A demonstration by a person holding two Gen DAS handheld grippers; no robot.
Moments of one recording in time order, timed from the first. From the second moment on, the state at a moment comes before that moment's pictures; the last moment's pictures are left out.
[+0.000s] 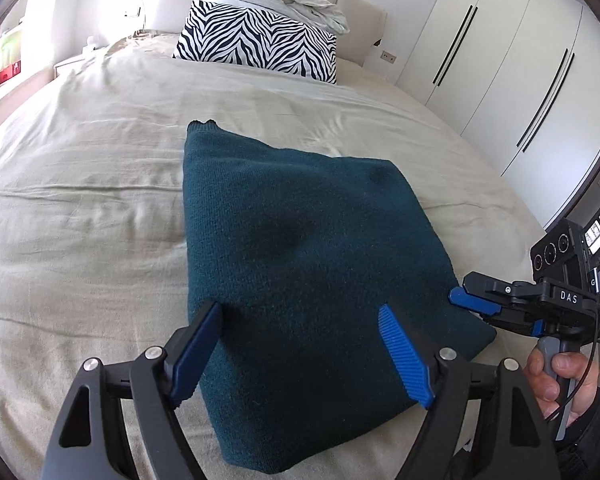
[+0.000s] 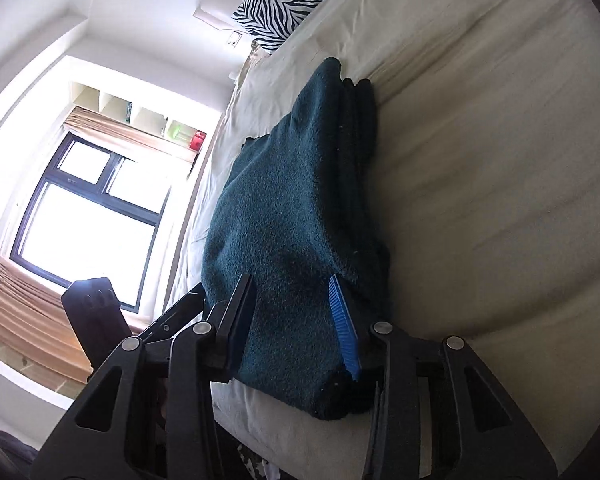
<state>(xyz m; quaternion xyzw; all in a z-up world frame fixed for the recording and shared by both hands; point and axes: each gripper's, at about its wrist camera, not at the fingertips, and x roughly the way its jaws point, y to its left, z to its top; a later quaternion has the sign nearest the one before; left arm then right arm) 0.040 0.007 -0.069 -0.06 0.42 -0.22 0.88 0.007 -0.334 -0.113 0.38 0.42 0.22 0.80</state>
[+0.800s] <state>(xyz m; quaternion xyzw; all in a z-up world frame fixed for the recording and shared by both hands) -0.034 0.021 0.113 0.07 0.16 0.00 0.99 -0.119 -0.303 0.163 0.10 0.04 -0.02 0.99</state>
